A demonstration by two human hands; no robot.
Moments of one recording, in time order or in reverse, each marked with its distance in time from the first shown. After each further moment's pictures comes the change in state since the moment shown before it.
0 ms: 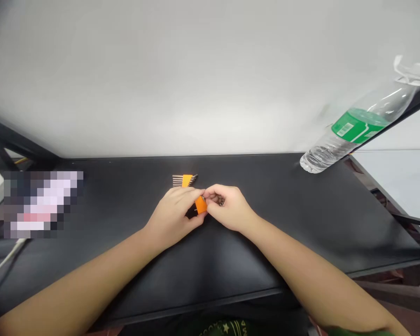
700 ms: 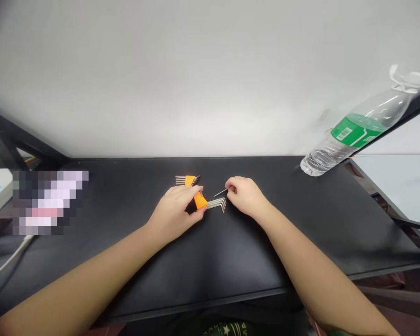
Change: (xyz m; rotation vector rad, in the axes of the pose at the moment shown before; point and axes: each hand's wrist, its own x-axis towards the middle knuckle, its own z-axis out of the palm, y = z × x) left_hand -0.003 -0.011 0.002 0.084 0.040 -0.072; right_hand 0.020 0.026 -0.044 -0.635 0.001 0.001
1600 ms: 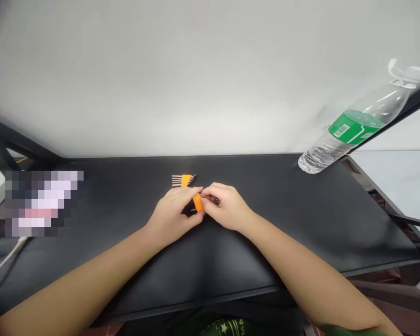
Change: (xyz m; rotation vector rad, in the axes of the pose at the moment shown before) left_hand 0.000 0.010 0.005 -0.113 0.076 0.029; right_hand -0.017 -0.048 0.011 0.421 0.010 -0.201
